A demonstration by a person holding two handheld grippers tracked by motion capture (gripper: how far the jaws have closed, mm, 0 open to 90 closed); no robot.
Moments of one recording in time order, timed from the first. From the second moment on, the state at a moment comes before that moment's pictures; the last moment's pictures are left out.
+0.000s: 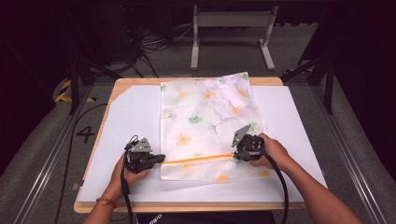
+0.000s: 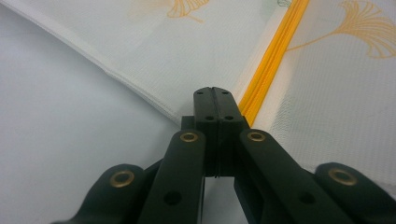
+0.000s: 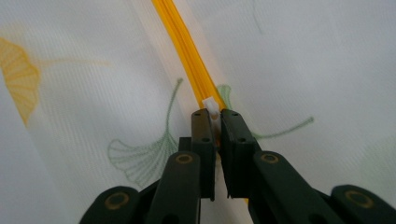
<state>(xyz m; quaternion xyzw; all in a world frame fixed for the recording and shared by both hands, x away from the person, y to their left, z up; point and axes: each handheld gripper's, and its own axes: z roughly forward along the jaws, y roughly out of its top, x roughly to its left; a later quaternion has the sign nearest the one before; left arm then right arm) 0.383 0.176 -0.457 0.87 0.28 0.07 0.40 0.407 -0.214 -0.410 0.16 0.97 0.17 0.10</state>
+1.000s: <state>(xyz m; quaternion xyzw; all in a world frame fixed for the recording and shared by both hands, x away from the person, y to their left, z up) 0.384 0.176 -0.457 0.87 0.28 0.07 0.40 0.401 -0.292 -0.408 0.24 0.95 0.17 0.12</state>
